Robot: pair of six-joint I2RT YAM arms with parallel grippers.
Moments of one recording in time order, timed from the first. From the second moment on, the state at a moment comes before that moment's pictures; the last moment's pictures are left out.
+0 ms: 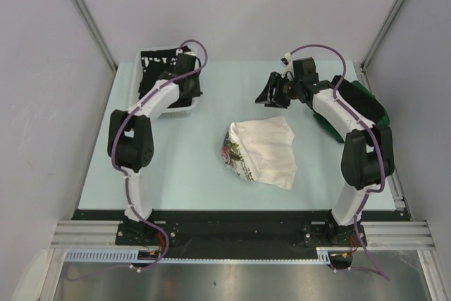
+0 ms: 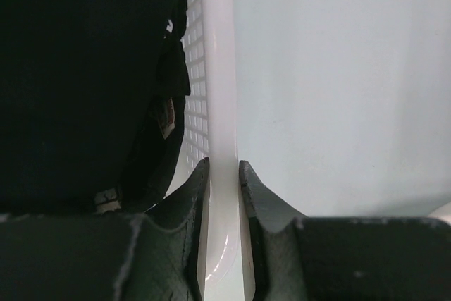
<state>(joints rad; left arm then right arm) -0.30 2.03 1.70 -0.50 -0.13 -0.31 0.27 1.79 1.46 -0.39 -0.51 0.51</state>
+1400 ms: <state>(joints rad) 0.03 2.00 1.67 -0.54 -0.13 -0.25 0.27 1.78 1.46 -0.39 -0.53 0.51</state>
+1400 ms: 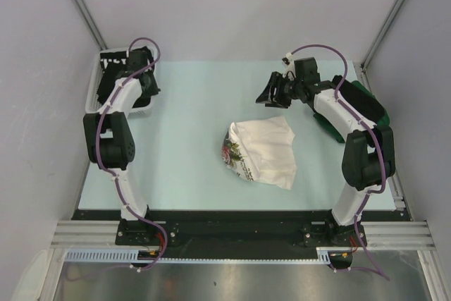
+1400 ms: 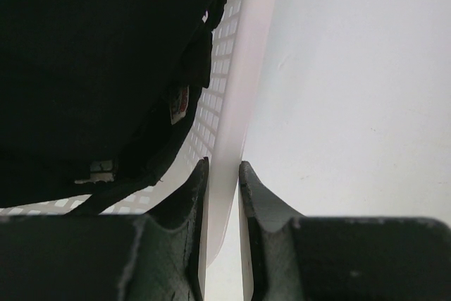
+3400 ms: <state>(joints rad) -0.05 1.60 1.51 -0.60 -0.10 -0.26 0.35 1.77 1.43 -0.50 -0.32 0.43</state>
